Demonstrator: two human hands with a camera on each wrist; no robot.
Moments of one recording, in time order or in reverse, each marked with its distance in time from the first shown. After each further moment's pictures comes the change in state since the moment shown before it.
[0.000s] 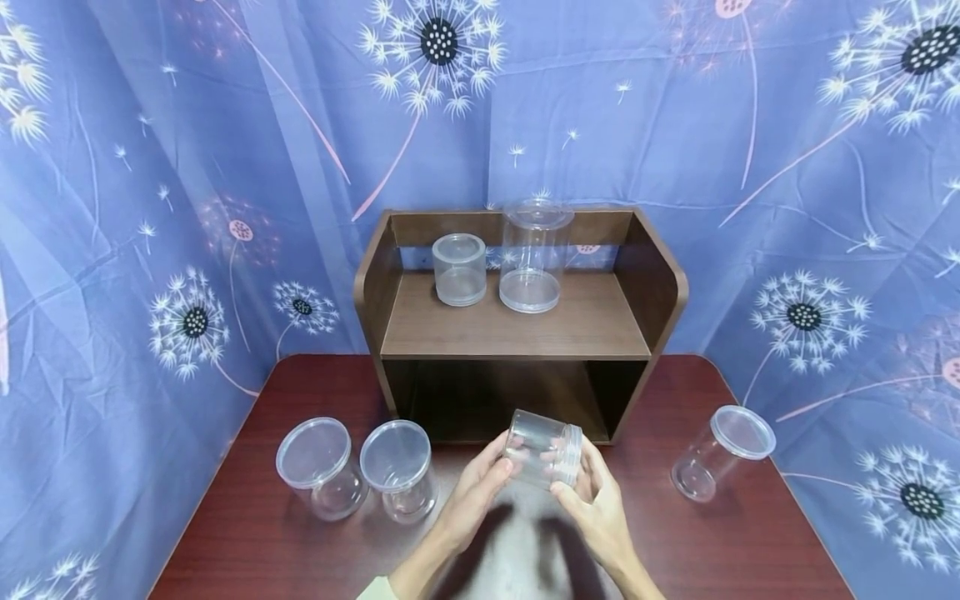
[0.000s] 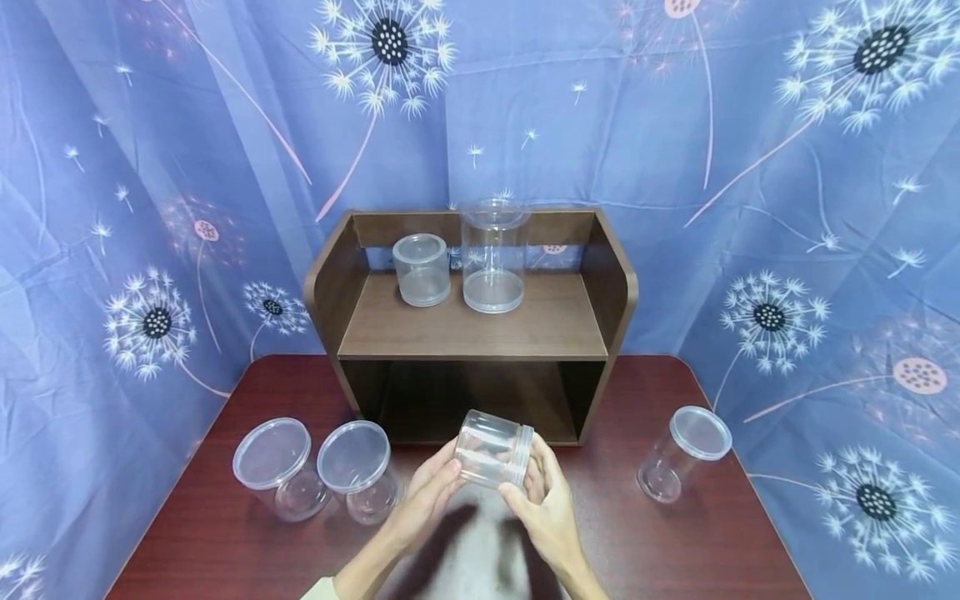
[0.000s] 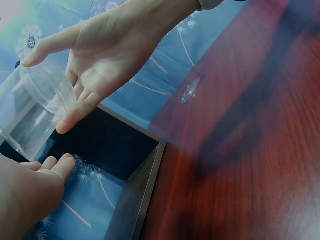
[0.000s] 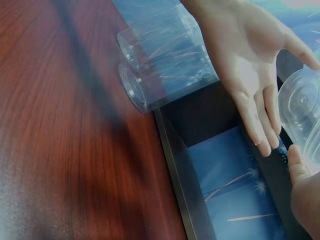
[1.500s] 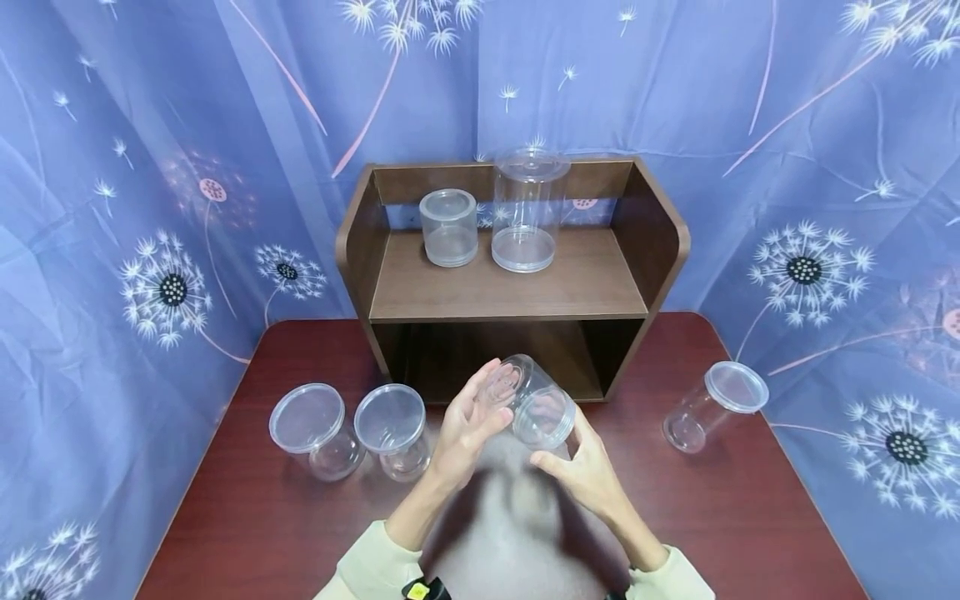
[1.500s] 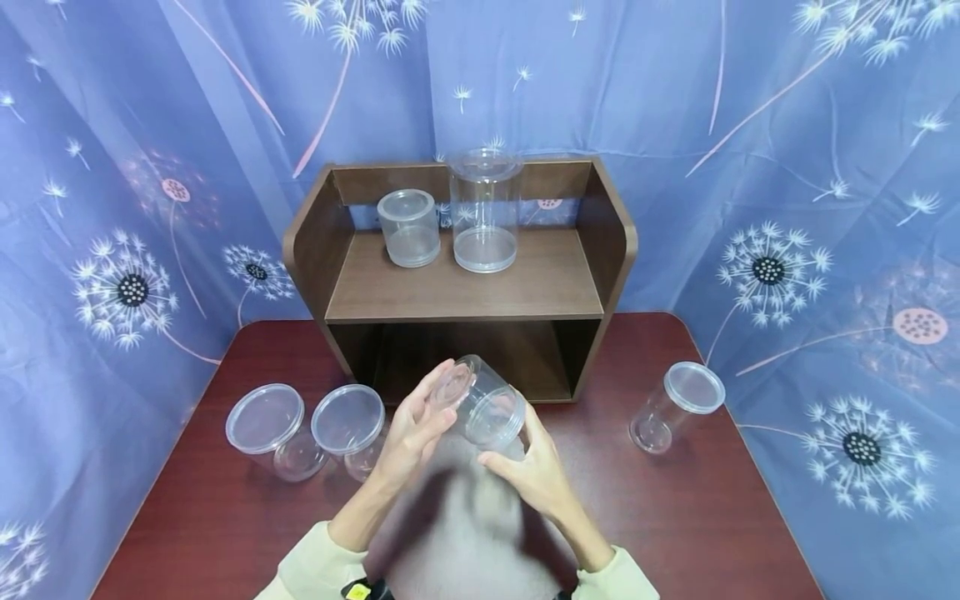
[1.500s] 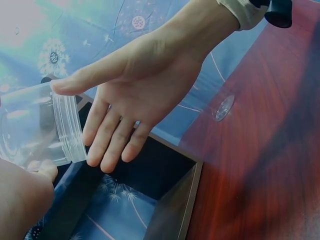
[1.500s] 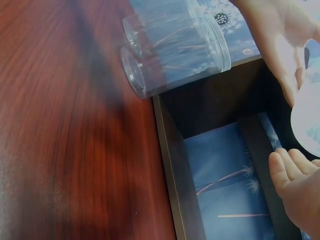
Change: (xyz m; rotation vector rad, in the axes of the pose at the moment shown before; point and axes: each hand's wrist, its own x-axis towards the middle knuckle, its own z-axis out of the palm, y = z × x) left_hand 0.020 0.039 0.011 -0.168 0.079 0.212; right_hand 0.011 -0.006 -0.005 -0.378 -0.059 0.099
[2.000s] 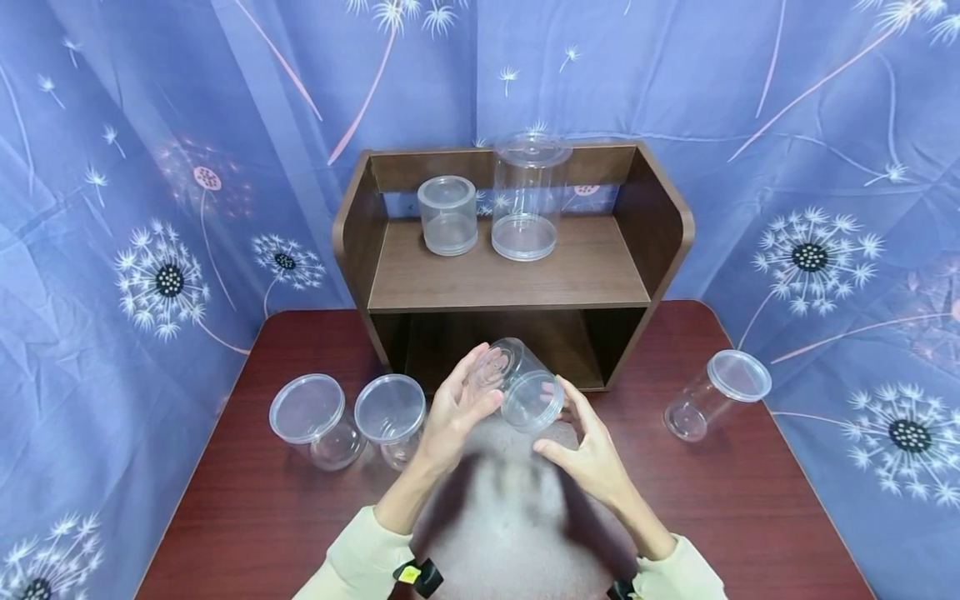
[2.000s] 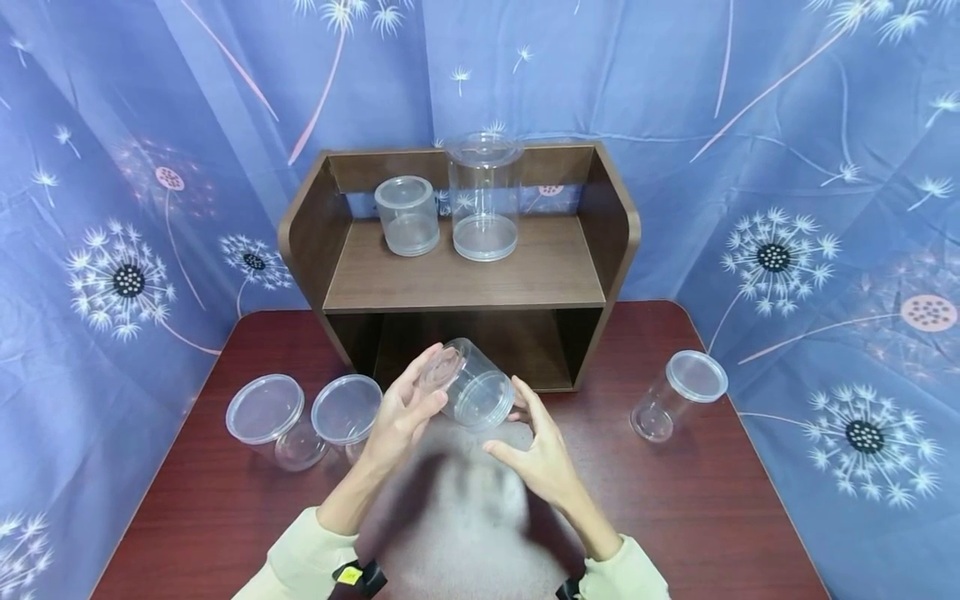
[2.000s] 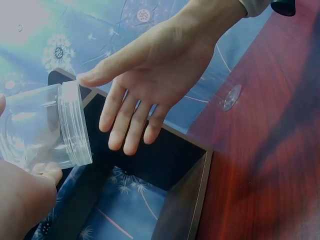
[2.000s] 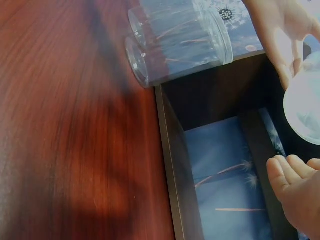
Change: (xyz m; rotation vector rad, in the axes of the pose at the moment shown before) left_hand 0.005 0.017 -0.008 0.086 0.041 -0.036; right_hand 0.000 0.001 -0.006 -0.052 -0.006 -0.039
